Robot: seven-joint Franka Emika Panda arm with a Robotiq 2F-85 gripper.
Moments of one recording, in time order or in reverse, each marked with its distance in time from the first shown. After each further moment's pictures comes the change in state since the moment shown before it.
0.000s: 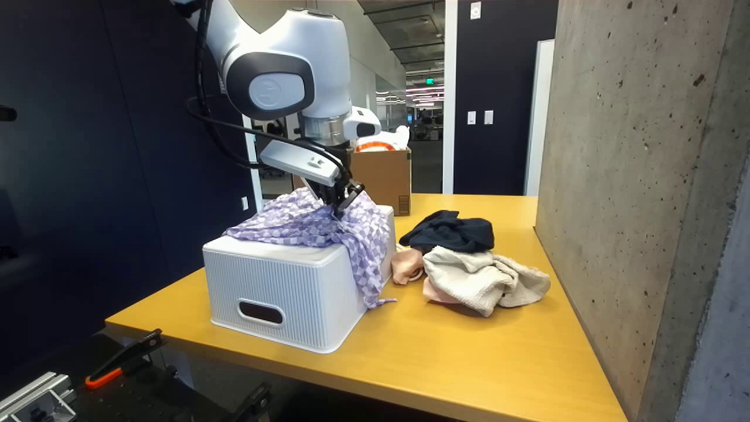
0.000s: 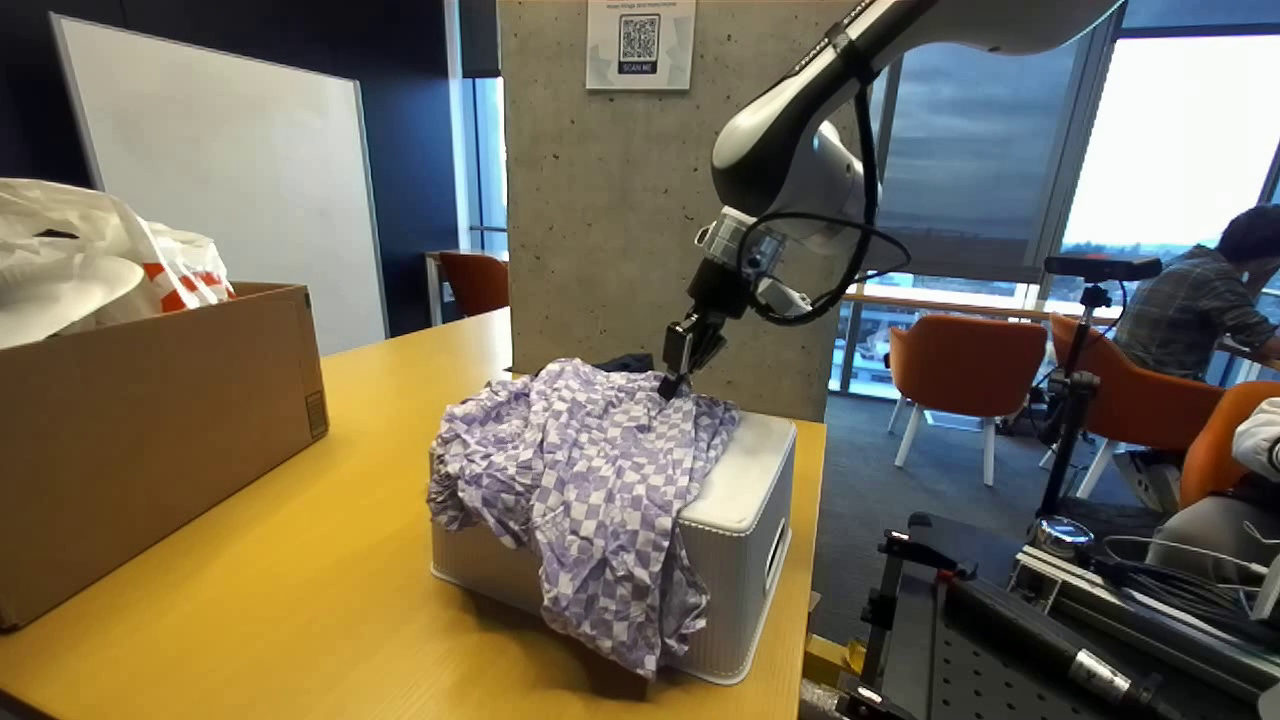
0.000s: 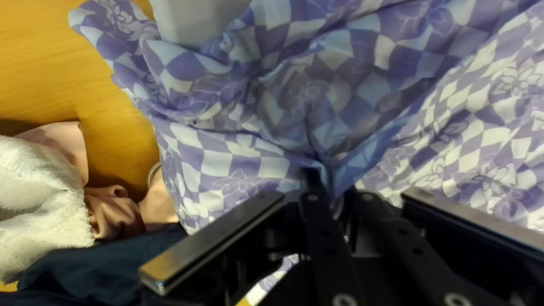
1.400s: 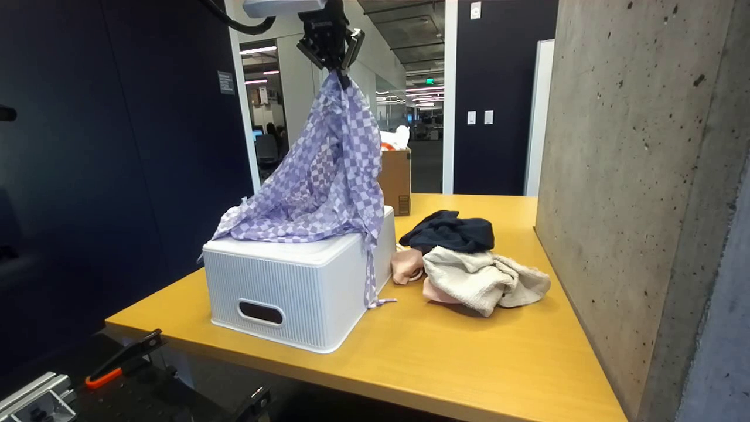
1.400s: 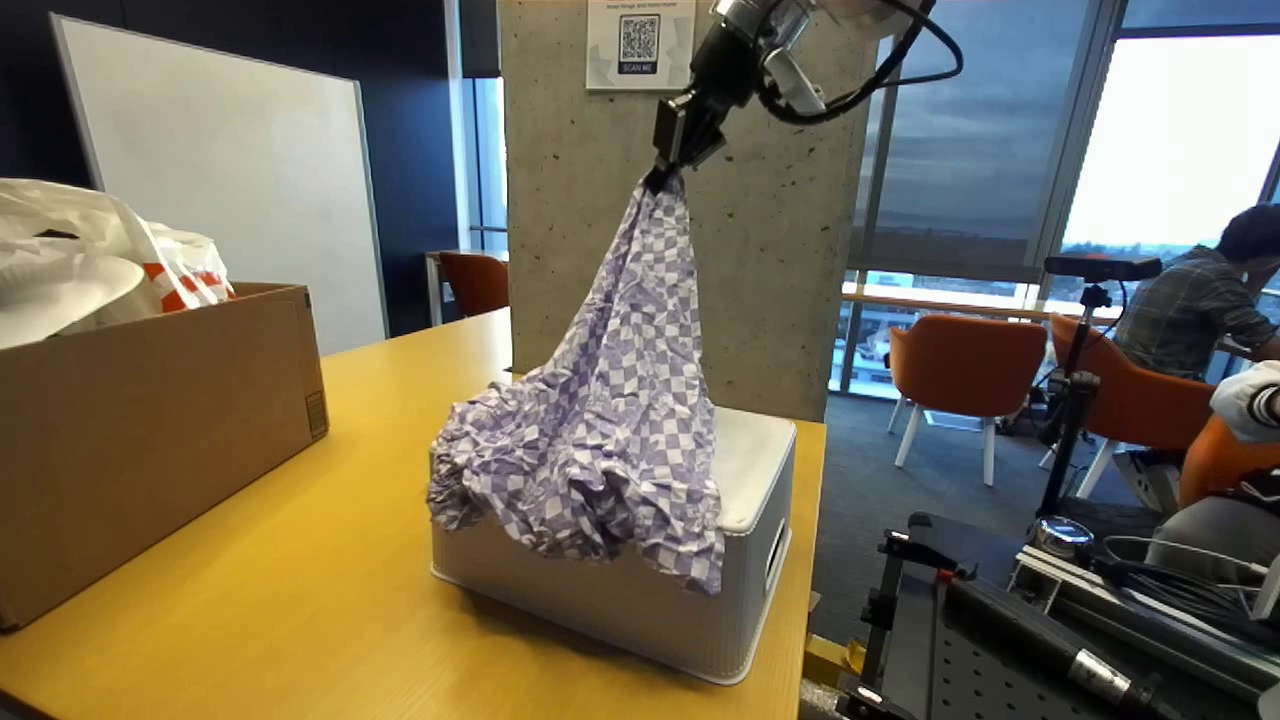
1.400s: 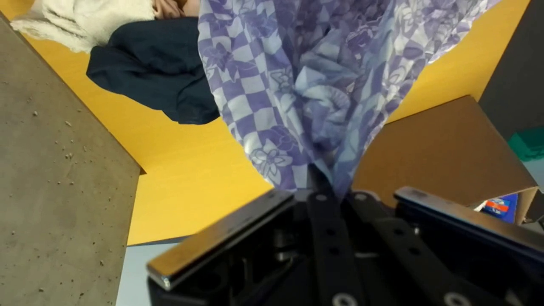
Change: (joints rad) arm 0.056 -0.296 -0.063 0.156 -0.323 -0.161 0.323
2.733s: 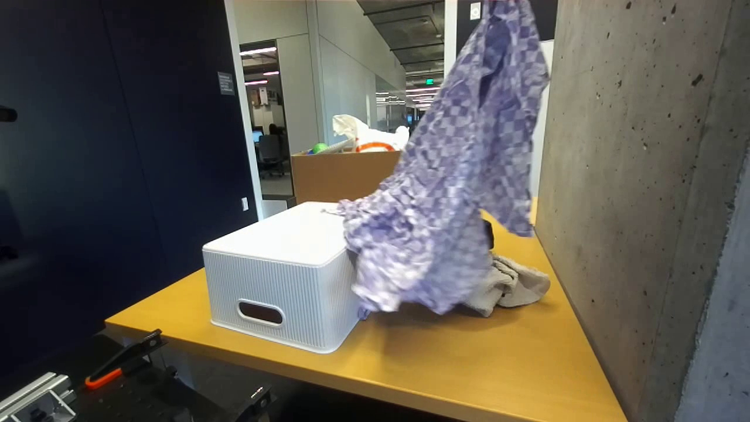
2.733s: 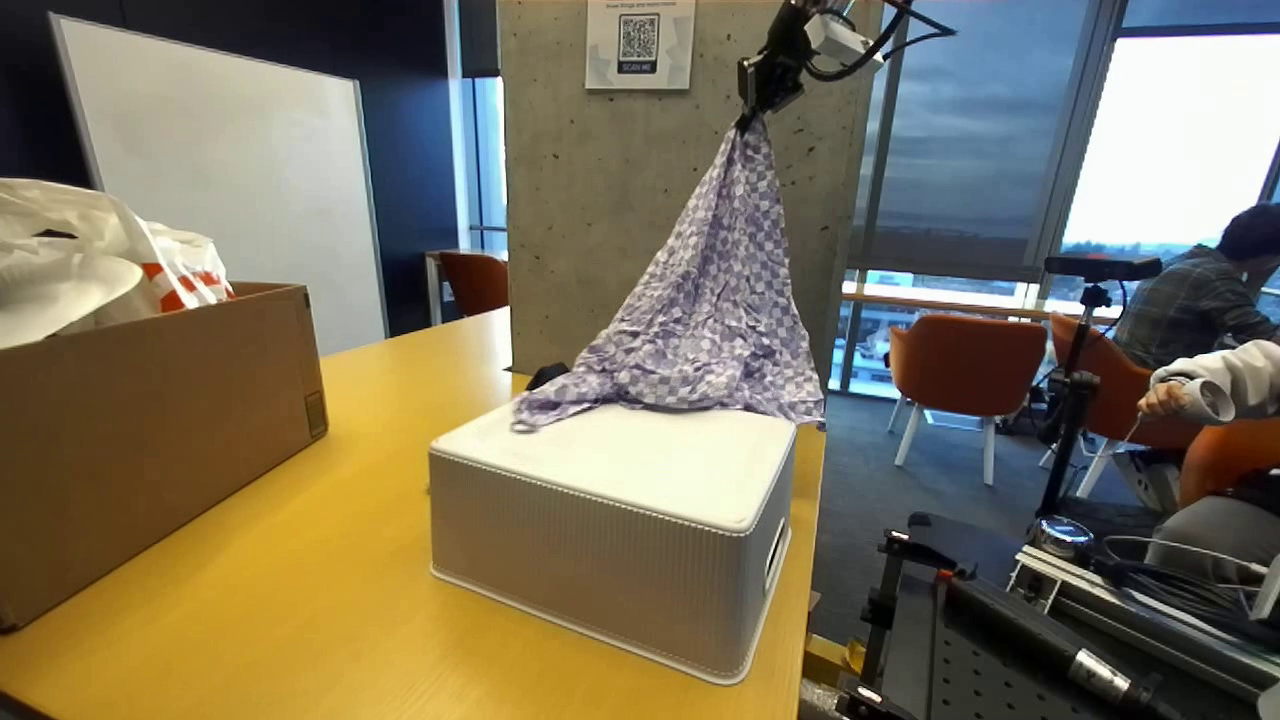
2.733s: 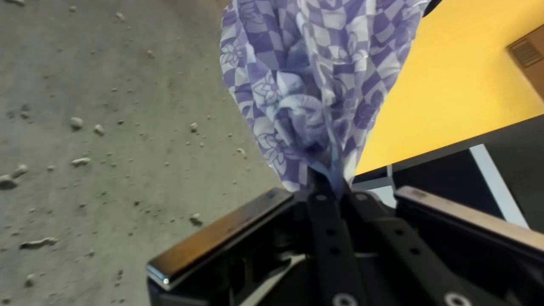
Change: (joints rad) arm -0.159 0.223 -0.232 0.499 -0.083 -0.188 0.142
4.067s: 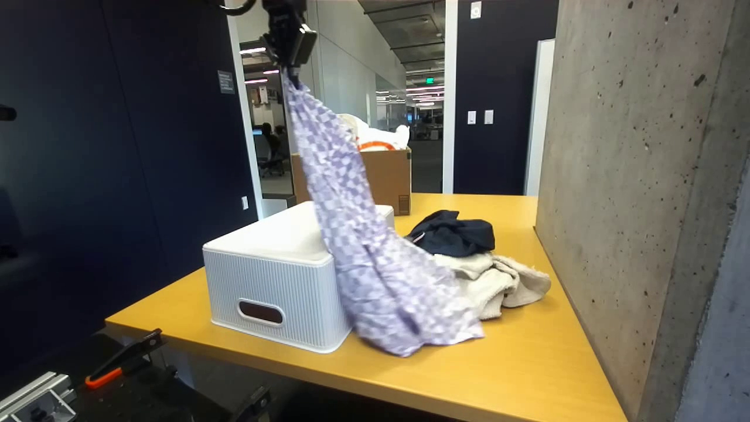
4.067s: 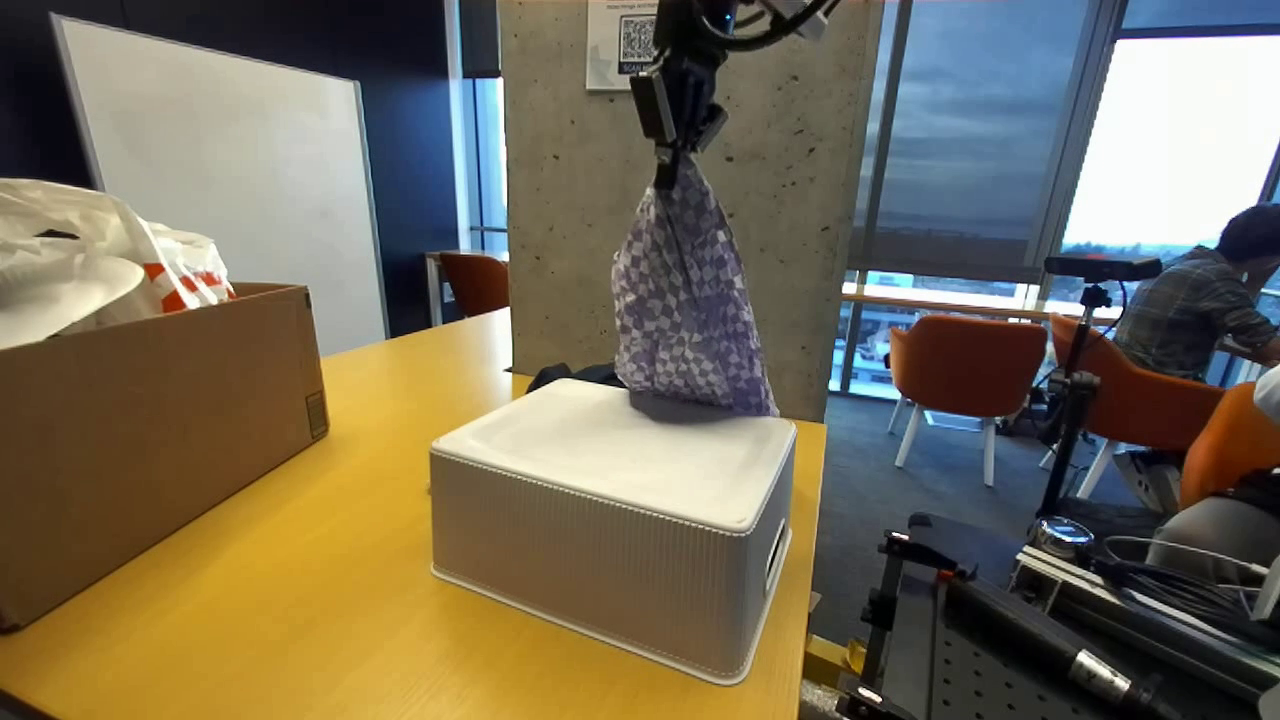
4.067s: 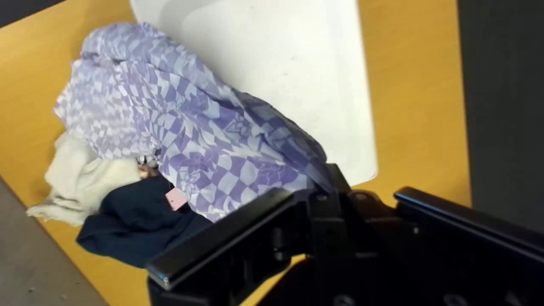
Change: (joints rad) arm 0.300 -0.108 0.206 -0.159 -0.063 -0.489 0.263
